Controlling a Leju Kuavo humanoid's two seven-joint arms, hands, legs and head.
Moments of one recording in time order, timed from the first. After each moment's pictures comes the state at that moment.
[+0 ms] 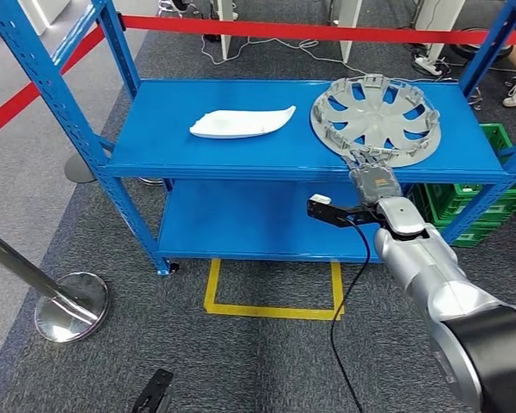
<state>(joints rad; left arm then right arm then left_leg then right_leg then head) -0.15 -0.16 0.26 -0.20 -0.70 0.15 -0.10 -0.90 -0.09 0.31 -0.34 1.29 -0.26 -0.14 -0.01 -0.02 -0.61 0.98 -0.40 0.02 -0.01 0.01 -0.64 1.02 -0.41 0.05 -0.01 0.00</state>
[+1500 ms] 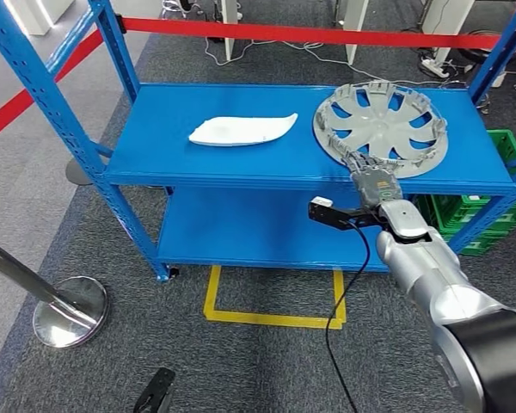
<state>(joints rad) -0.15 -0.16 0.27 -0.20 -0.71 0.15 -0.09 -0.89 -0.10 0.32 -0.35 1.27 -0.28 -0.16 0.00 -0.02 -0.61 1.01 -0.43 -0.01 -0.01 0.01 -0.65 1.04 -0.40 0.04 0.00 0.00</state>
